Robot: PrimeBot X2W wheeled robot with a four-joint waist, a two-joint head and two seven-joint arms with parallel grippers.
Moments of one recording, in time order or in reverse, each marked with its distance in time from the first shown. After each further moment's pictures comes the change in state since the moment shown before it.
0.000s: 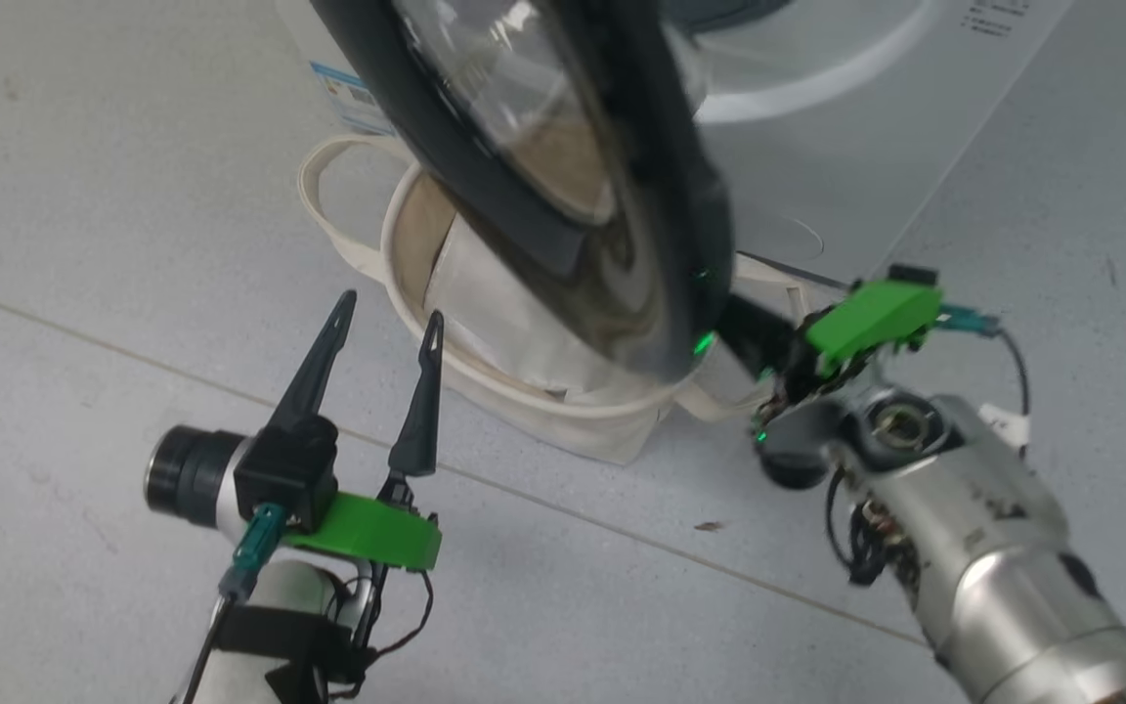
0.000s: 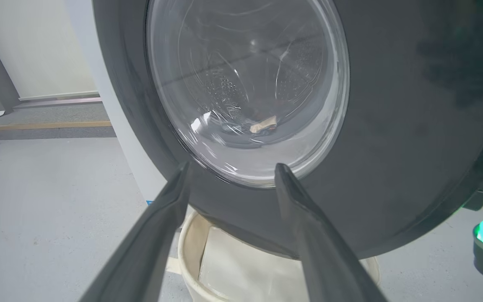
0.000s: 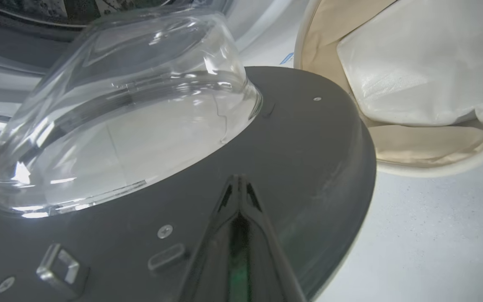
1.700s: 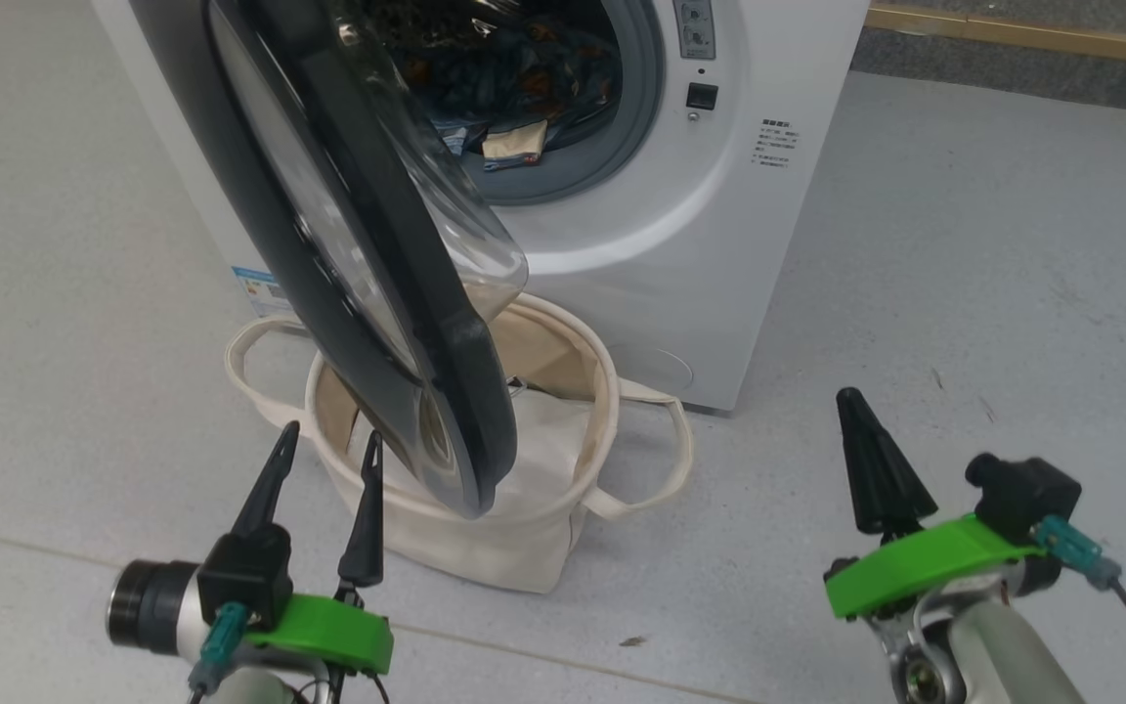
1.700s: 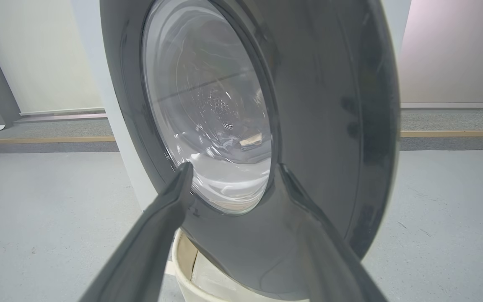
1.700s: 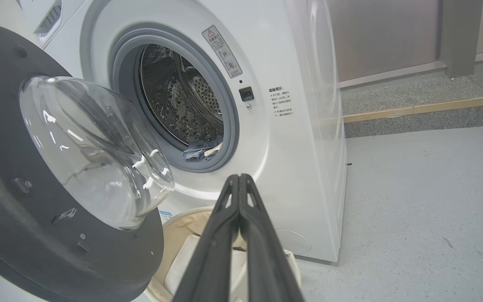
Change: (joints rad) left arm 0.187 0.022 0.075 0.023 0.000 0.026 0.000; right arm 0.545 -0.004 -0.262 -0.471 -1.391 0.000 -0.632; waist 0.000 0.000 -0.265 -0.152
